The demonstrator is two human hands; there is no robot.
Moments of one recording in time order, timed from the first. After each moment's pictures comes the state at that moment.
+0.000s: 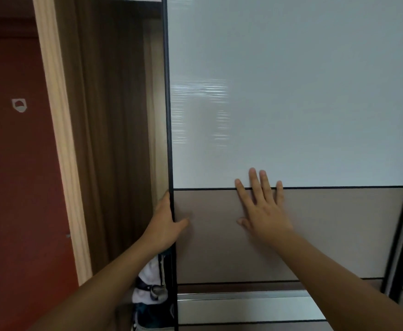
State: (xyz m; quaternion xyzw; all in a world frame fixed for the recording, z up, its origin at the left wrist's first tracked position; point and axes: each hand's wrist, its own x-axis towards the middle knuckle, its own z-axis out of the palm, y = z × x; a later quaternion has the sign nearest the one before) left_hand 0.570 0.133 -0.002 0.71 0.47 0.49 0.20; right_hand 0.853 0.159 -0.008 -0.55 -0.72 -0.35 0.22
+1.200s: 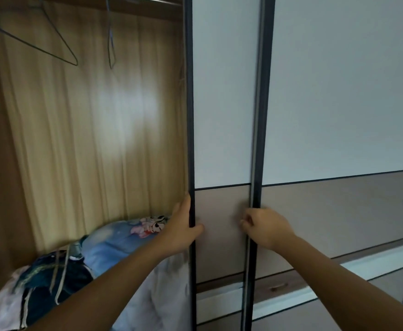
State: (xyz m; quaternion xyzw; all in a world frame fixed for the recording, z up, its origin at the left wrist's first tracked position) left_hand 0.963 0.154 -0.007 0.82 0.38 0.33 0.26; right_hand 1.215 0.088 0.001 -0.73 -0.65 -0.08 0.18
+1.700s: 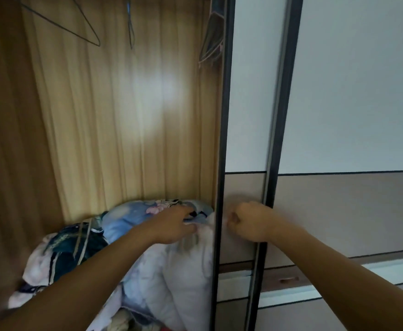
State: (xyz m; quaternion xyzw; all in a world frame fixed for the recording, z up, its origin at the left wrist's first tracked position) left_hand 0.927 0.135 -0.006 0.87 0.44 0.16 0.17; right_hand 1.168 0.088 0.016 -0.65 -0.75 0.03 0.06
